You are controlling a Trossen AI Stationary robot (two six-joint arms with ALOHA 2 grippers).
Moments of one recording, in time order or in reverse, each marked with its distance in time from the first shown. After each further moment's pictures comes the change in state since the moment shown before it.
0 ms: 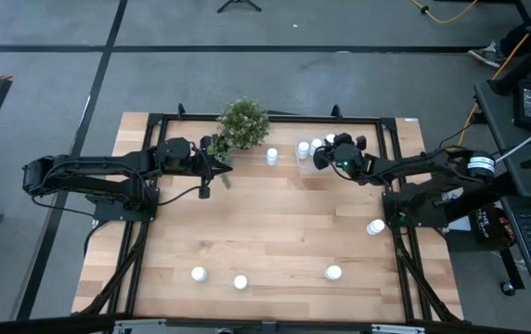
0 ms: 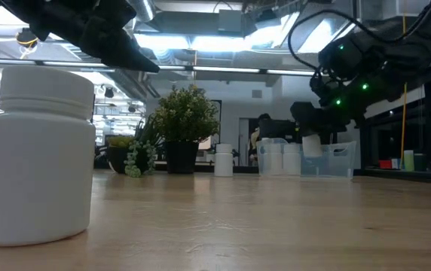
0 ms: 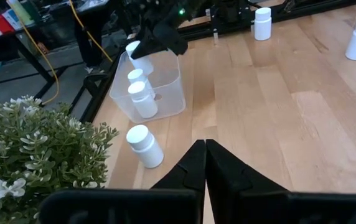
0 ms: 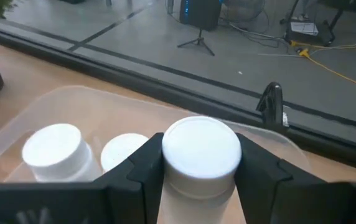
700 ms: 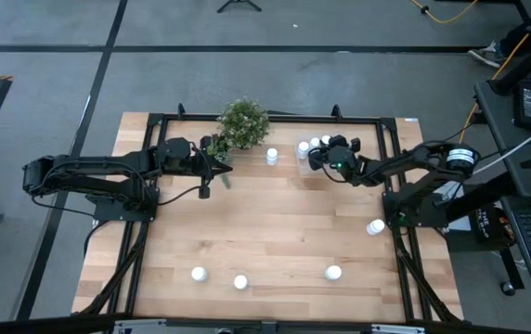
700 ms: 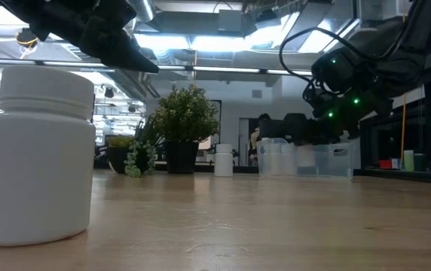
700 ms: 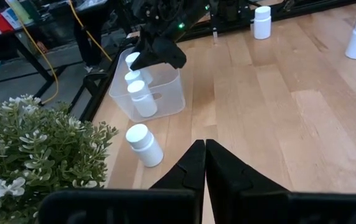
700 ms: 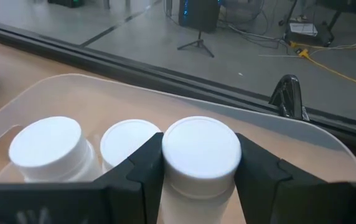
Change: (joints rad) left arm 0.000 0.000 0.000 -0.005 0.000 0.001; right arm -0.002 0.179 0.001 0.180 0.007 0.007
